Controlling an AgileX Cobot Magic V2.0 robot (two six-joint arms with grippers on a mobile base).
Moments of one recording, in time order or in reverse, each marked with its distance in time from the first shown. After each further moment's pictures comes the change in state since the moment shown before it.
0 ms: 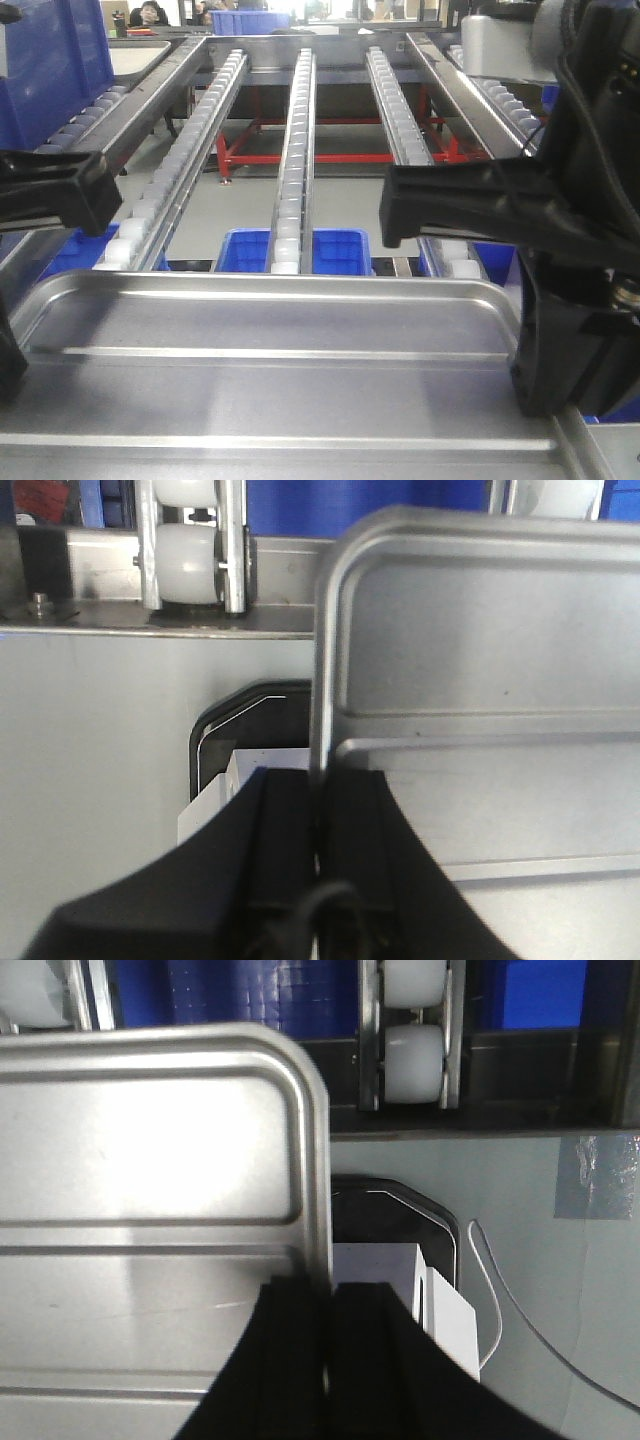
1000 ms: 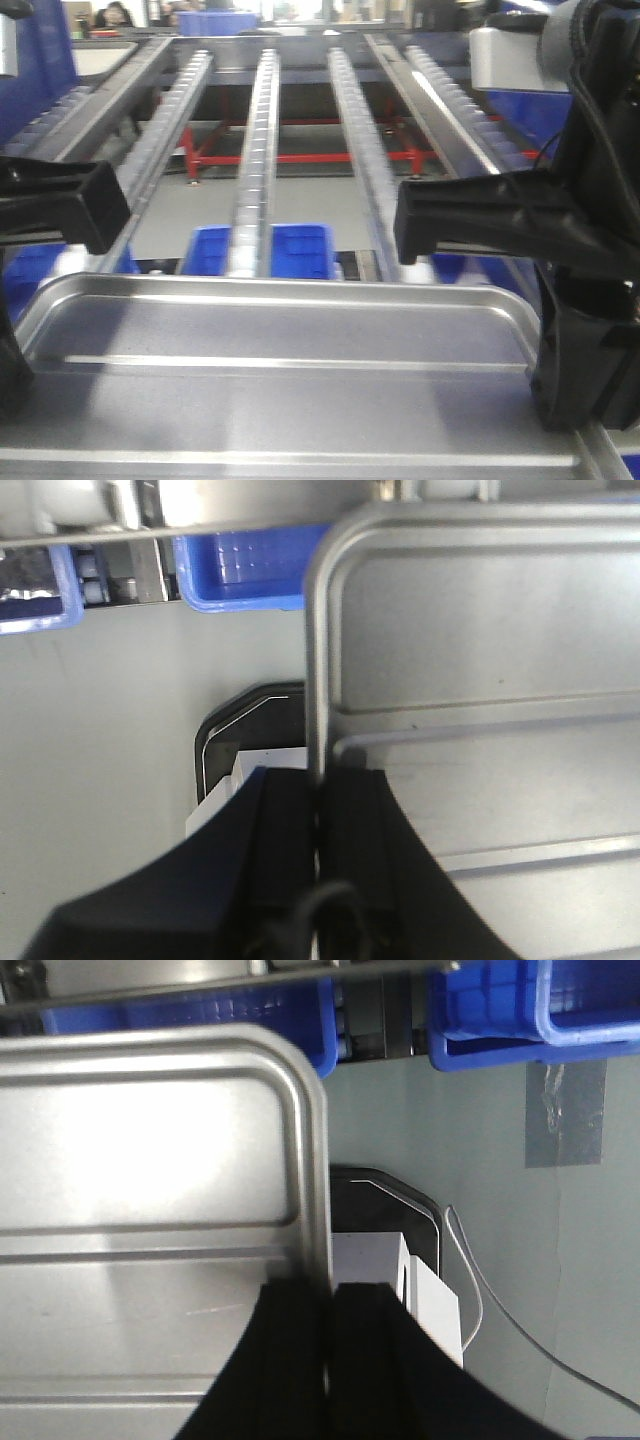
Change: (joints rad) left arm -0.069 -0.004 0.000 0.014 0.002 -0.018; right arm 0.002 0.000 0.004 0.002 0.032 0.000
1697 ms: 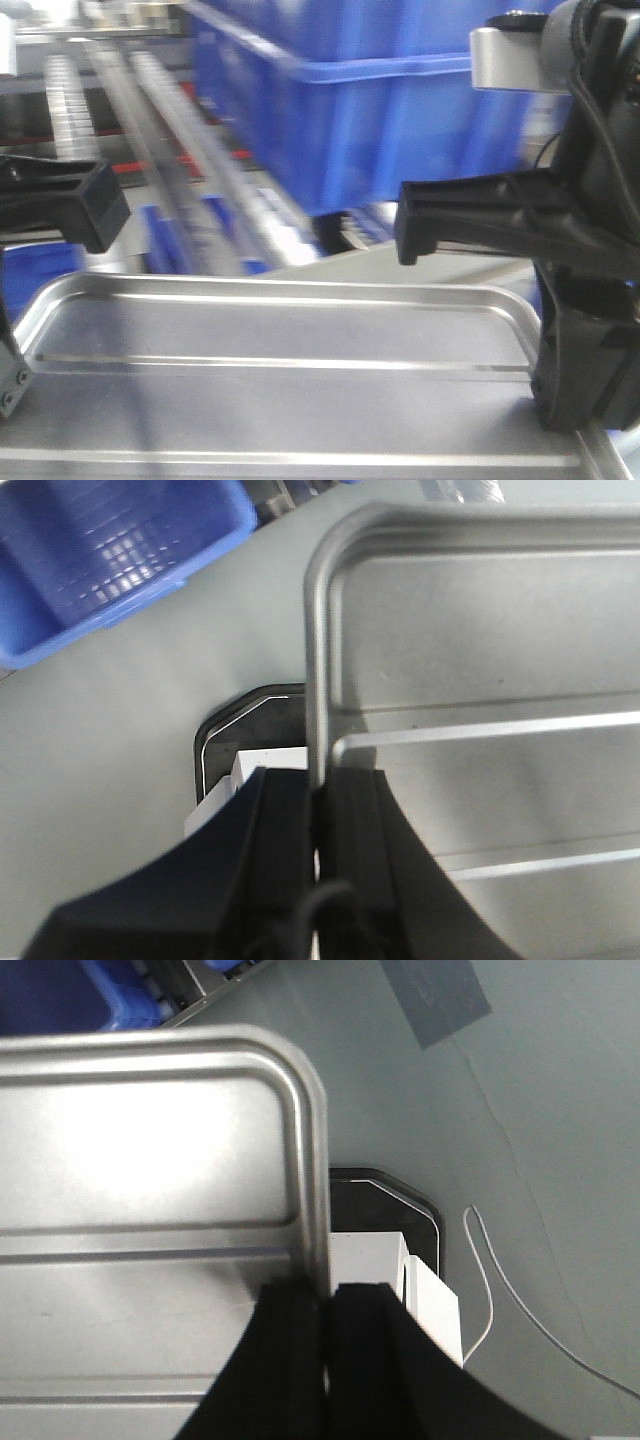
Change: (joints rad) left arm 0.000 -0.002 0.000 0.000 0.002 0.000; right arm 0.002 0.000 0.000 0.000 0.000 0.000
